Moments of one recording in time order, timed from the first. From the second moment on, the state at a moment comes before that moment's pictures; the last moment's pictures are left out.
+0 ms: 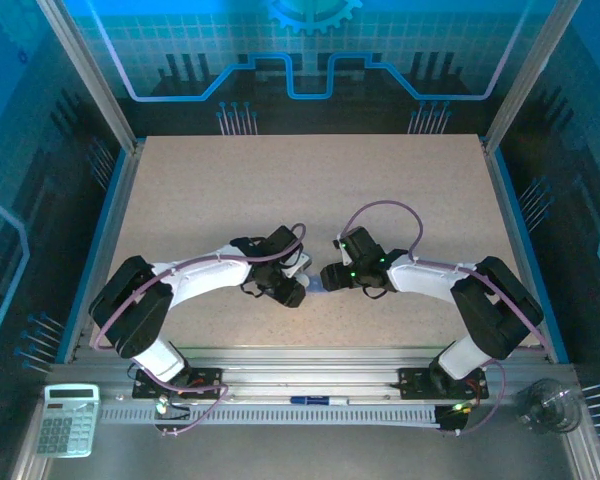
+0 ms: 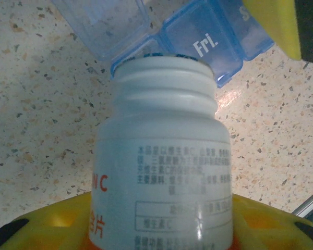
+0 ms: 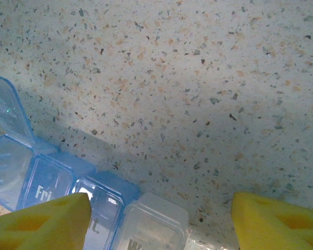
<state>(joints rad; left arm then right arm) -0.73 1.61 0.97 -0.64 0.20 -0.21 0.64 1.56 0.75 -0.22 -0.08 0.40</state>
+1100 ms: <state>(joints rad) -0.73 1.67 1.07 -0.76 0.17 -0.19 0.65 1.57 0.75 -0.20 -0.08 0.41</state>
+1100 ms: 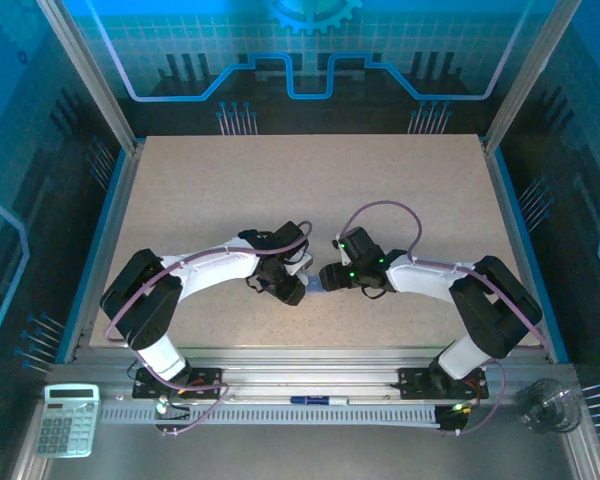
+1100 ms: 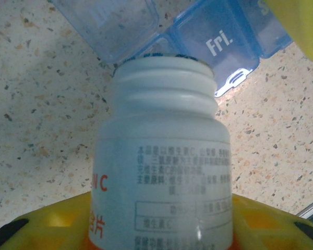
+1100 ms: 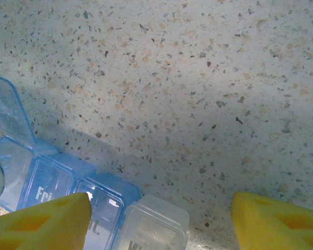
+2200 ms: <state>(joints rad) -0.73 1.74 1.16 -0.88 0.16 -0.13 0.65 1.57 0.74 -0.17 -0.08 0.41</state>
